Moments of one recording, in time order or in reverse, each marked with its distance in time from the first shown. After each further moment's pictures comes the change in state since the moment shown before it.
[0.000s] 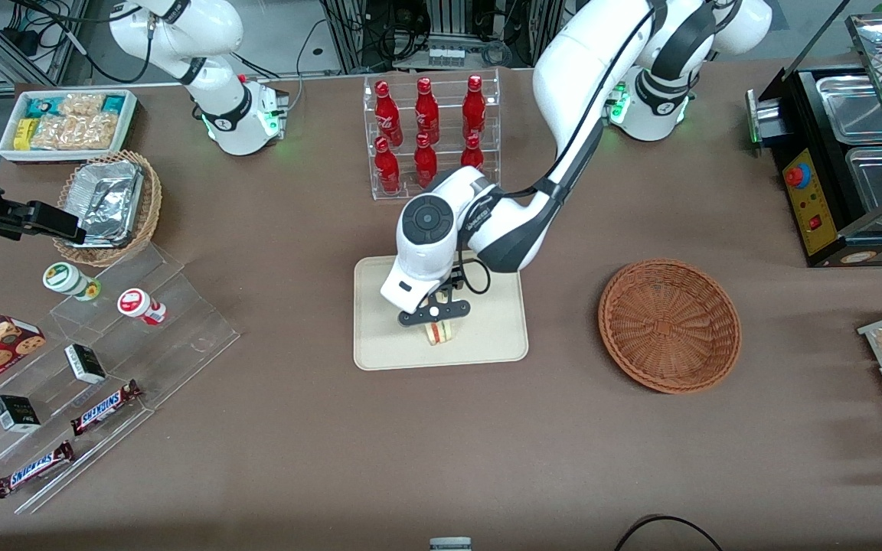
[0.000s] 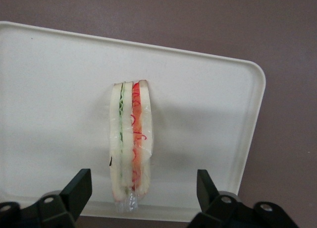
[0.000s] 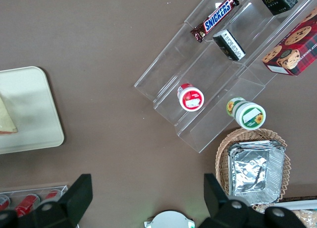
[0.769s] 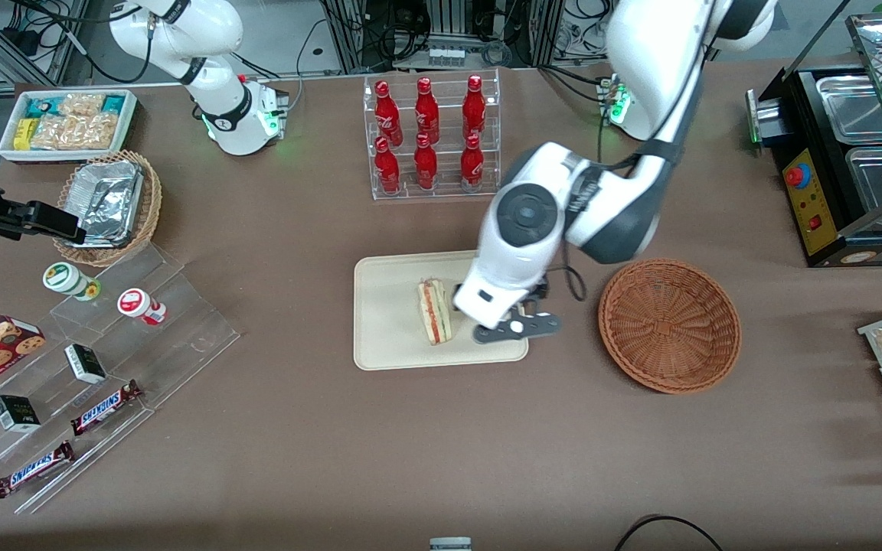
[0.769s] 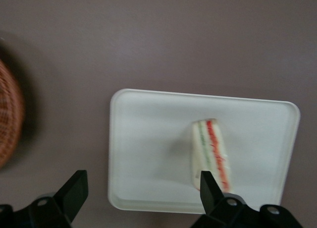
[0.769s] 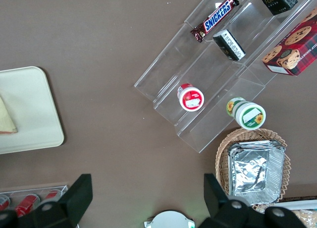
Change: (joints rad) arm 0.155 -0.233 0.079 -0.126 0.000 -0.180 0.290
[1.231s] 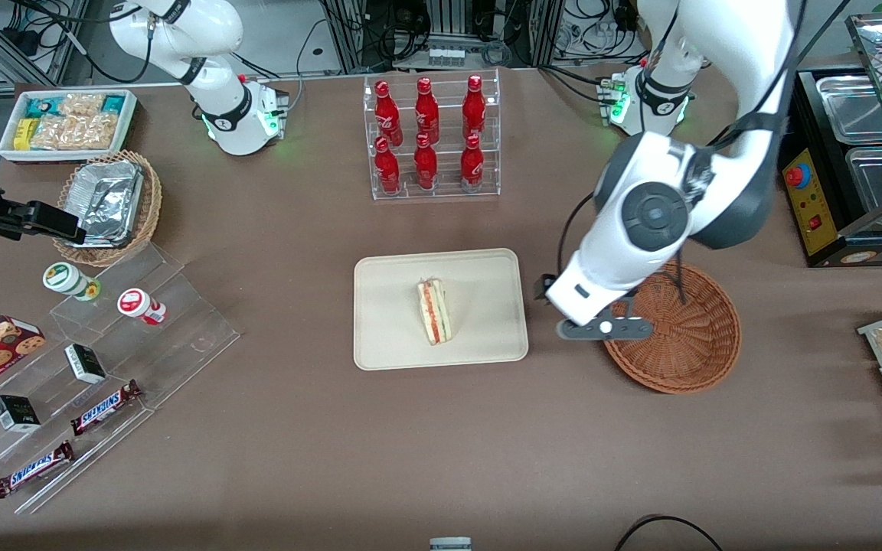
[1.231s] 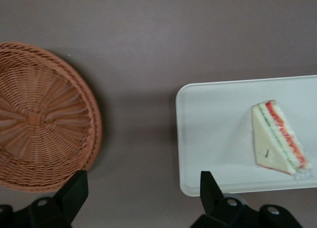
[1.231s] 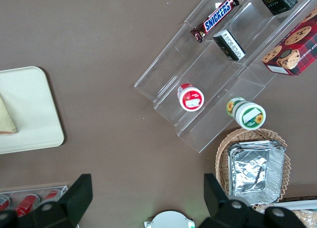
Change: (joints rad) arm 0.143 -0.227 0.008 -0.275 0.002 -0.001 0.279
